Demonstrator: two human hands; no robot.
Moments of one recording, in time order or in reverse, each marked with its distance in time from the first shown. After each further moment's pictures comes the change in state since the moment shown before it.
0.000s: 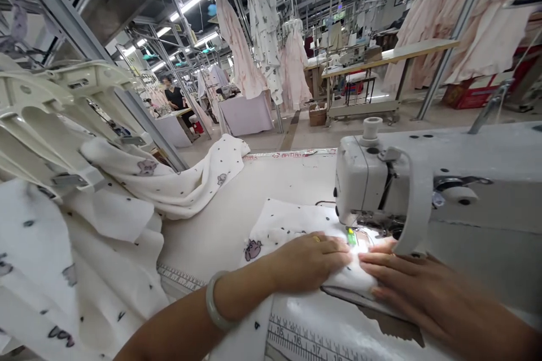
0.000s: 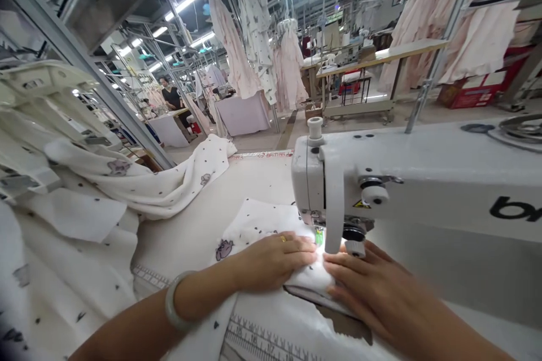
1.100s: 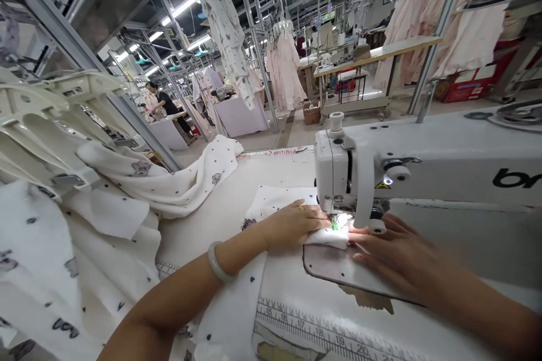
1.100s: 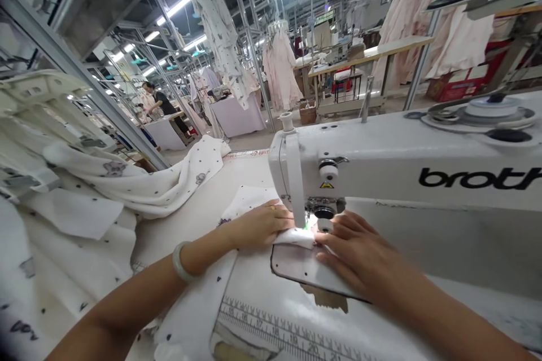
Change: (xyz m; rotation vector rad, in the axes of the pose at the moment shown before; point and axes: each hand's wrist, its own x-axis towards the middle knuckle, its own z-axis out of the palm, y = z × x) left_hand 0.023 -0.022 -0.027 -0.133 -0.189 -0.136; right_hand -0.002 0.011 -0.006 0.204 -0.130 0.220
